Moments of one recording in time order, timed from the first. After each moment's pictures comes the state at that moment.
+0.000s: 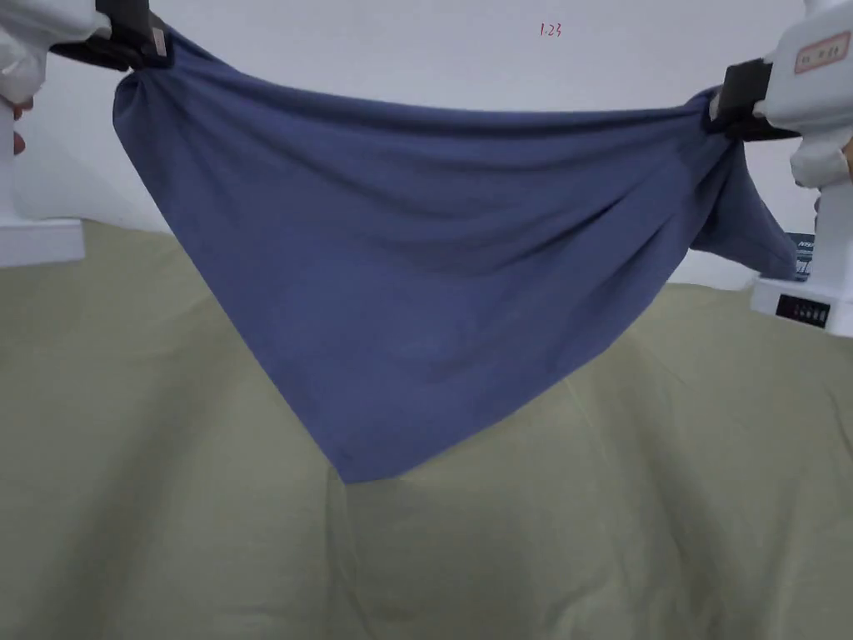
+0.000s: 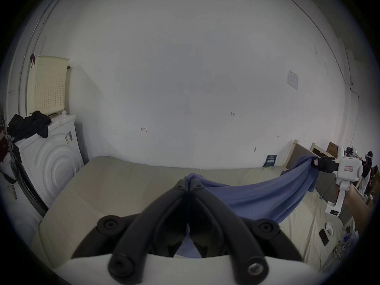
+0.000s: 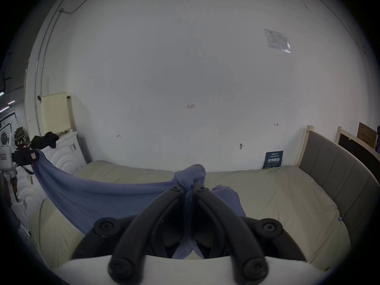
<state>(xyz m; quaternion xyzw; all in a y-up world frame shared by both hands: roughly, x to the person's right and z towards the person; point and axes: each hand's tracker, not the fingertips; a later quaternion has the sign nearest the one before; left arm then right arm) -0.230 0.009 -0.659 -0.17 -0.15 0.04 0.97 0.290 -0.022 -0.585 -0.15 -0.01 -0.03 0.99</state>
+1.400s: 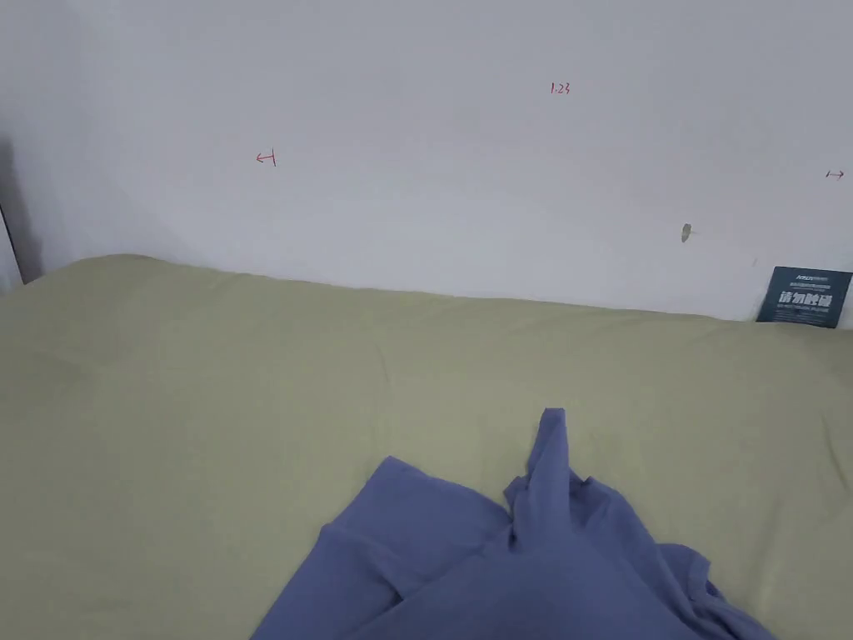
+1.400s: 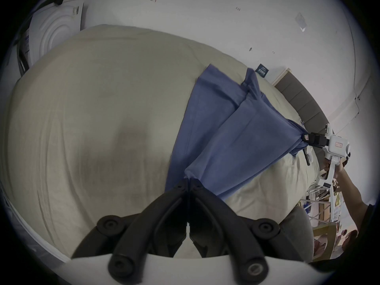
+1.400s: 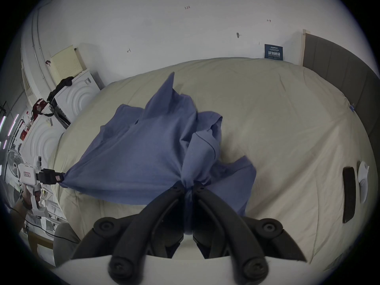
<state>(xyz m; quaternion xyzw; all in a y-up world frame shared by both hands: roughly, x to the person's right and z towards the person) -0.276 -0.302 -0.366 -0.49 -0.19 0.10 0.84 0.296 -0.279 -0.296 -0.40 0.04 -0.10 0.91</state>
